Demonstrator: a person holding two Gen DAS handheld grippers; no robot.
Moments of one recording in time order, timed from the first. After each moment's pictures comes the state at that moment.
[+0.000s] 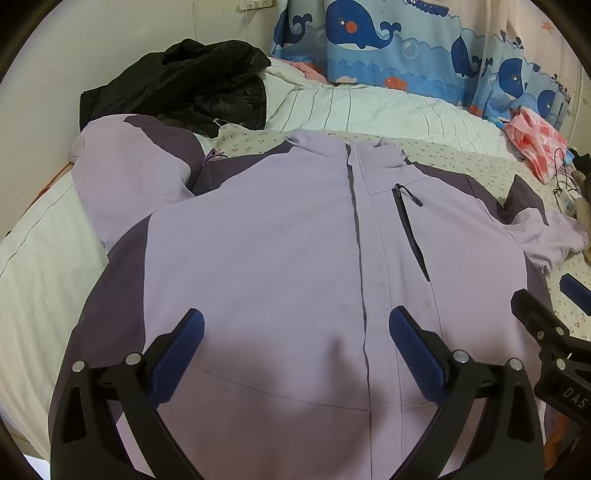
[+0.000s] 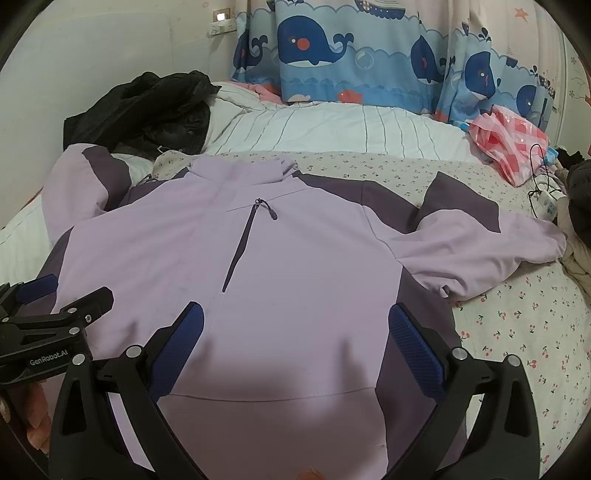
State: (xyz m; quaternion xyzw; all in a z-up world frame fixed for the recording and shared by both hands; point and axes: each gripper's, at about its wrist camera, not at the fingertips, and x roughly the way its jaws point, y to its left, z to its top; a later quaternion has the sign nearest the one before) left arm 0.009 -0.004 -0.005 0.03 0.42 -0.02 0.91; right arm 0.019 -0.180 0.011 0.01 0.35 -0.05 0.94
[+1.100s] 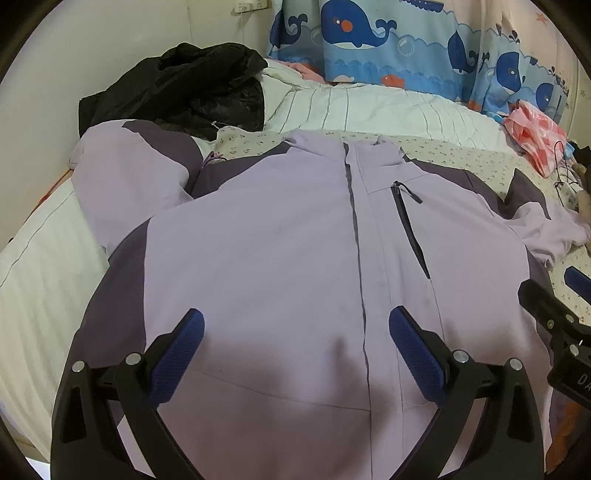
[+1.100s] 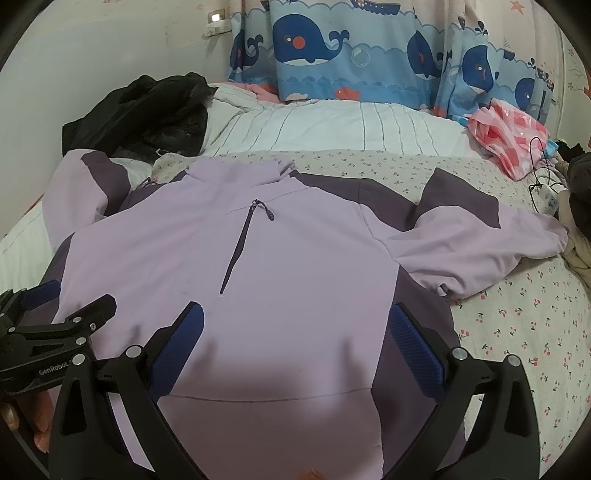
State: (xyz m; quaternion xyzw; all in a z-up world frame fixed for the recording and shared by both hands) left arm 0.007 -0.011 -0.006 0.04 0.42 -0.02 0.91; right arm 0.020 -0.187 0.015 0.02 0.35 -0.05 0.93
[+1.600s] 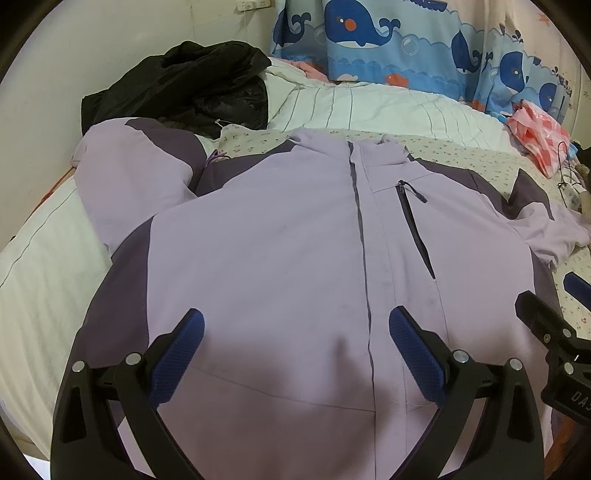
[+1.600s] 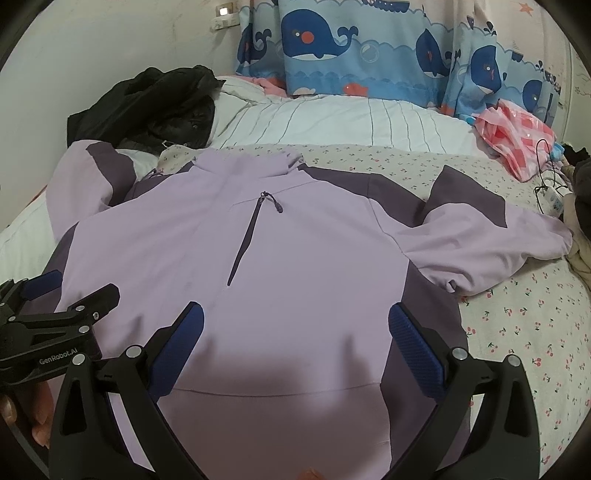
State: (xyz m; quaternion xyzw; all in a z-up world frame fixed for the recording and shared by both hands) left arm 0.010 -0.009 -0.007 0.04 0.42 -0.01 0.91; right arm 0.020 -0.184 0.010 0.01 0.36 -0.04 0.93
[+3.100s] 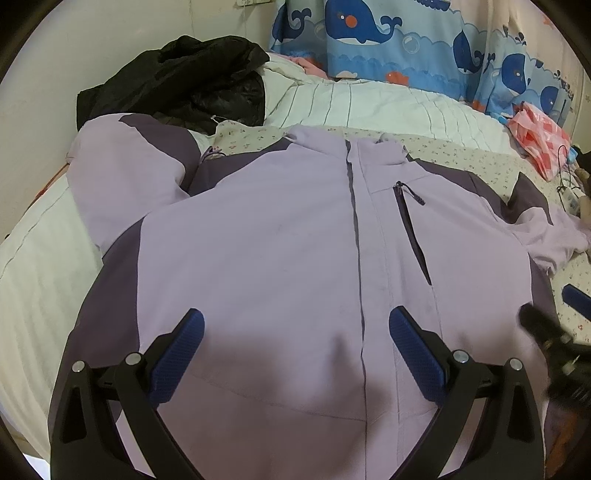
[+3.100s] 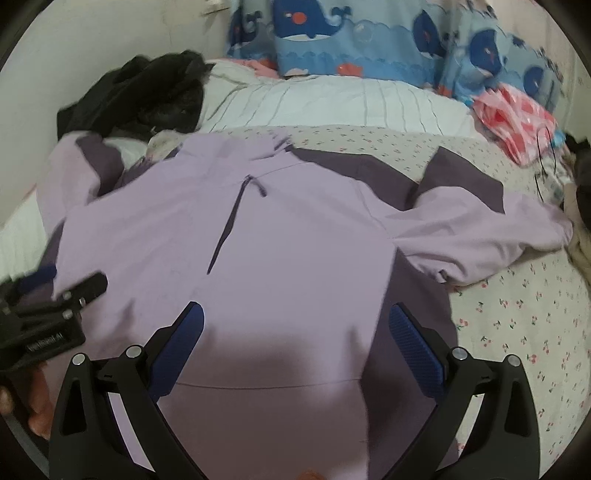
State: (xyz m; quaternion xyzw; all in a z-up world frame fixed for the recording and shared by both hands) left arm 0.015 -0.013 -0.009 0.03 0.43 -0.01 0.90; right arm 0.028 -0.208 0.010 0.03 0.40 -0.05 0.91
